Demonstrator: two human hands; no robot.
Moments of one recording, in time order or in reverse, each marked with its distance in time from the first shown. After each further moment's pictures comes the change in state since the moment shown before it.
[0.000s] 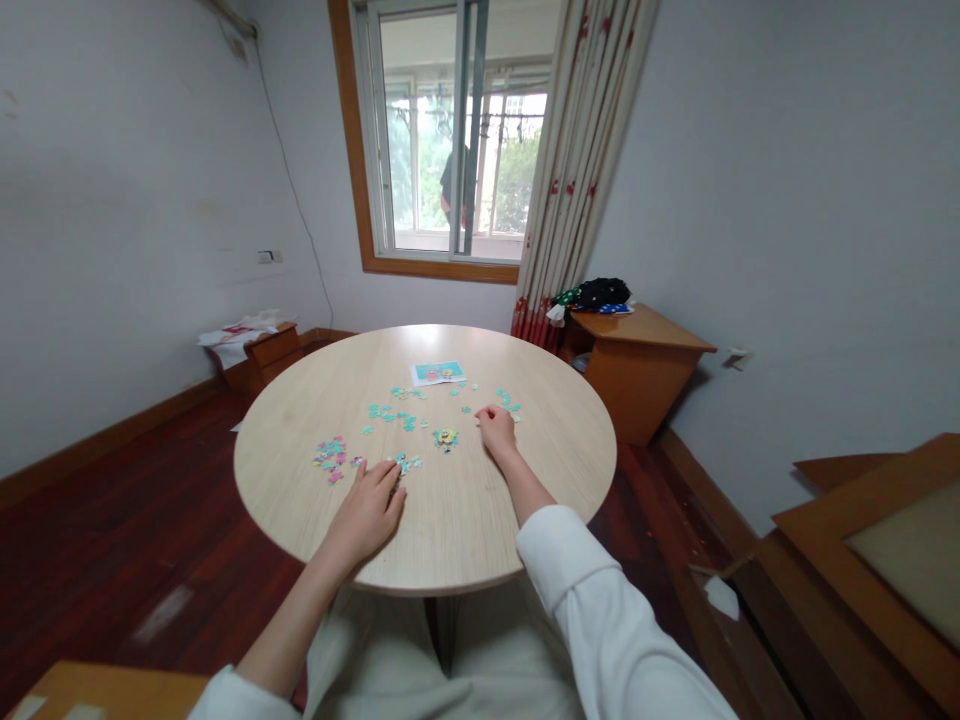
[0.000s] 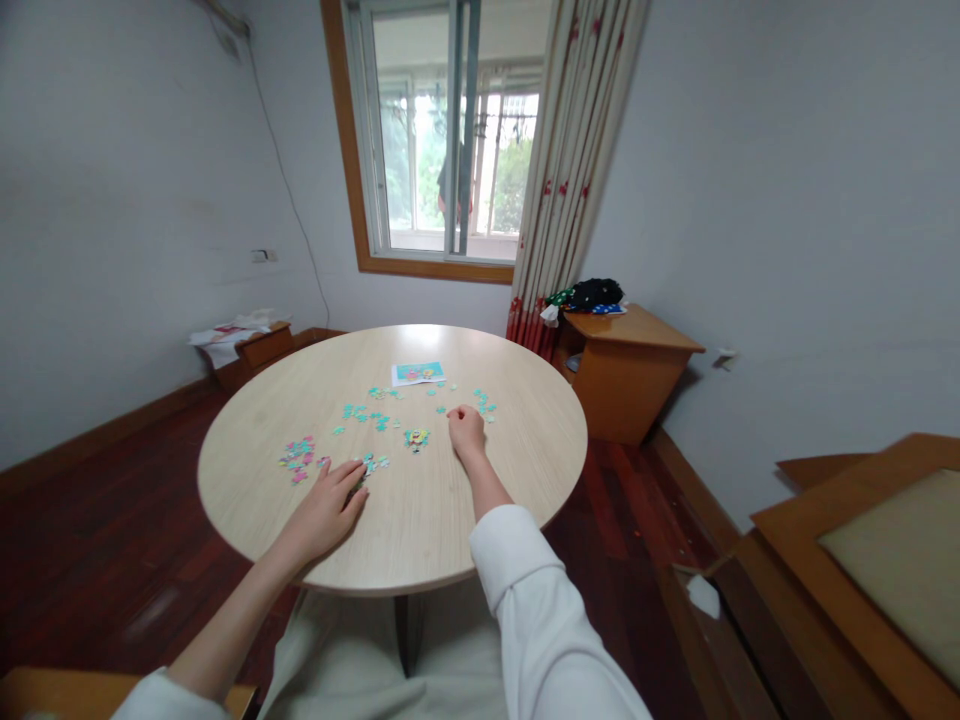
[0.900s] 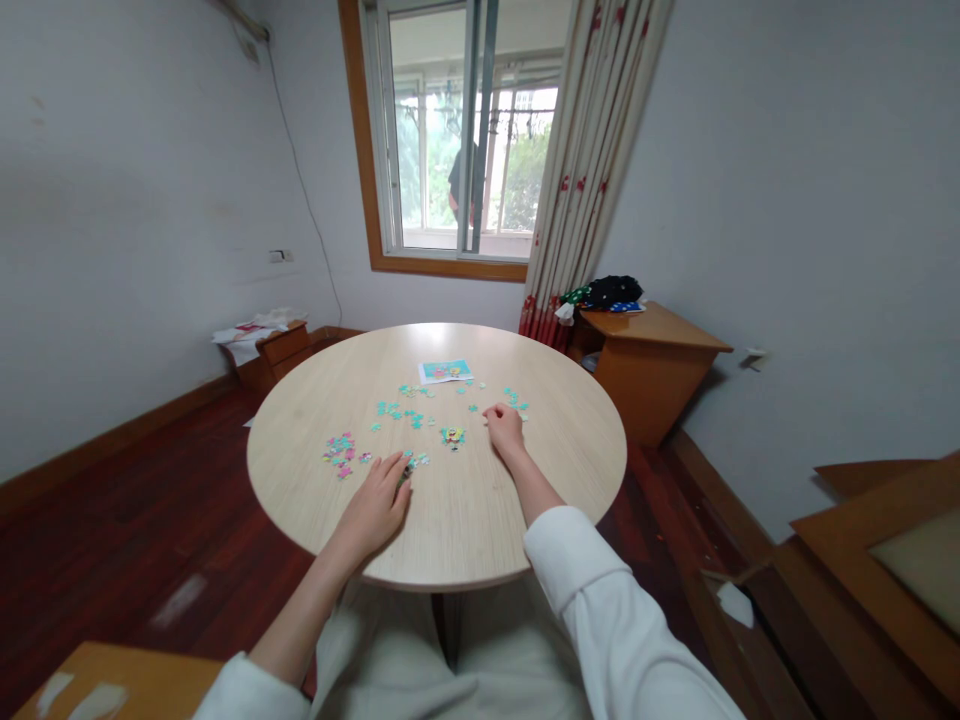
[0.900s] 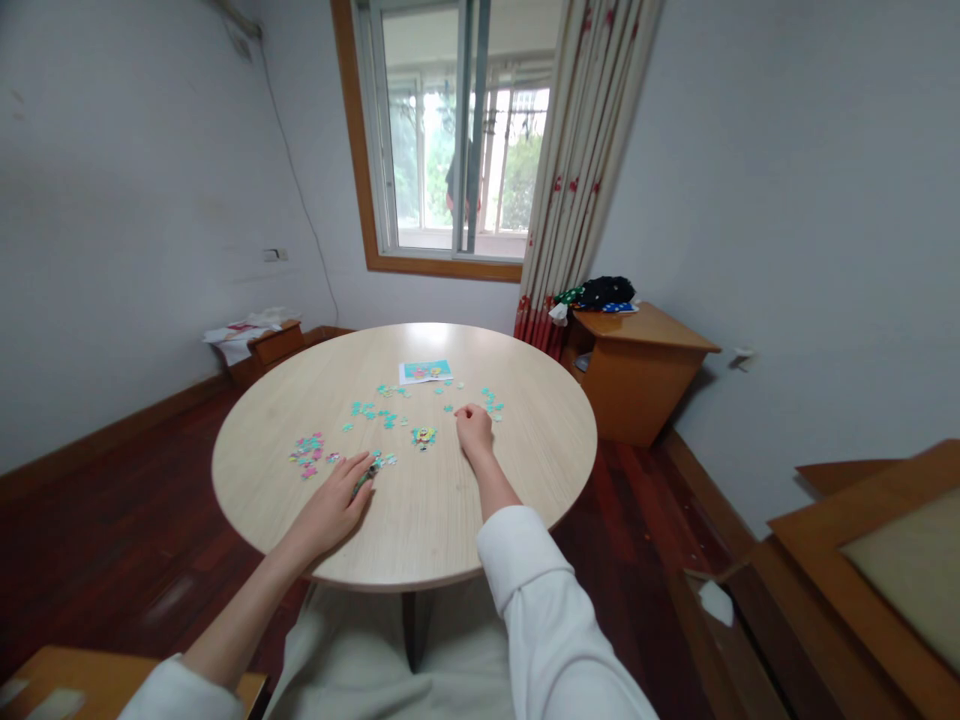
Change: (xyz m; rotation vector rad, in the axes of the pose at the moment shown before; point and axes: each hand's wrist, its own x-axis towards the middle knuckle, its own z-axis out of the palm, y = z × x) left_hand -0.001 -0.004 0.006 -0.121 0.059 -0.016; right_hand 0.000 0.003 0.000 0.037 0.008 -0.007
